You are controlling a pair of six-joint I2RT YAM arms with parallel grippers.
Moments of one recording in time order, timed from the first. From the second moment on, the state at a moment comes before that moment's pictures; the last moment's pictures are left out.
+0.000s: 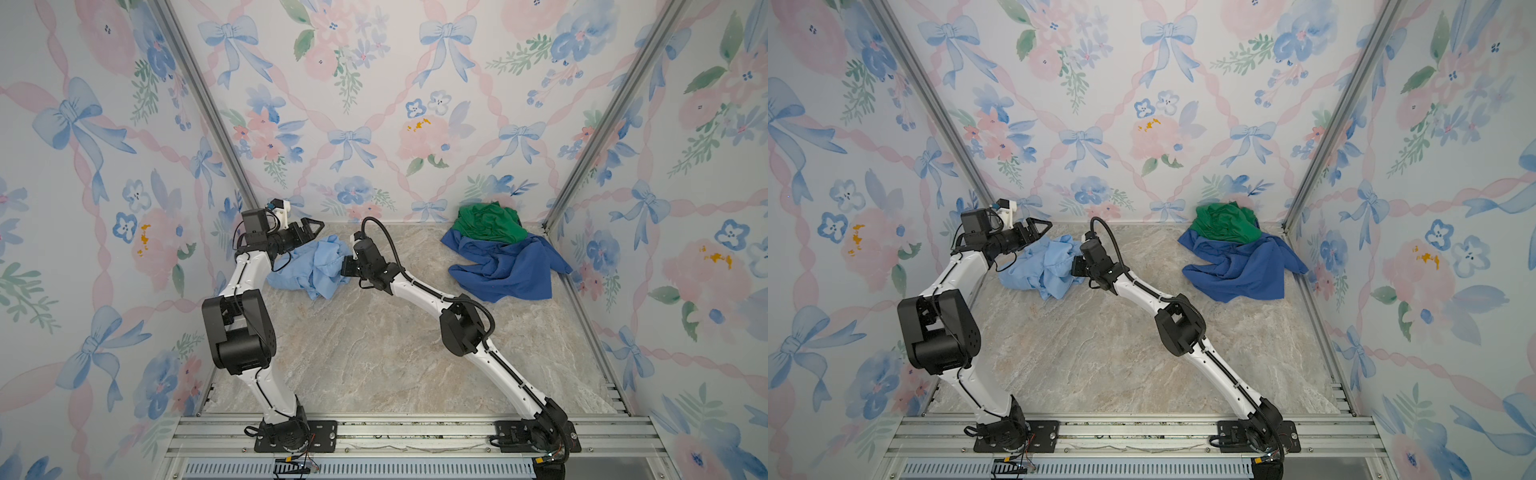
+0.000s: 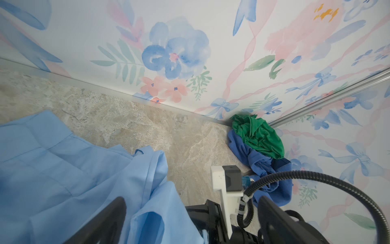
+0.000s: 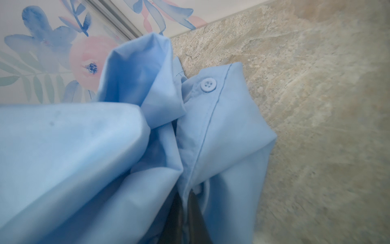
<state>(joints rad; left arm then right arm) 0.24 1.81 1.42 -0.15 0.75 -0.35 0.81 2.82 2.58 -0.22 -0.07 0.68</state>
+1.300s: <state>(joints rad) -0.08 1.55 0.15 1.14 -0.23 0.01 0.14 1.13 0.47 0.13 0.16 0.09</state>
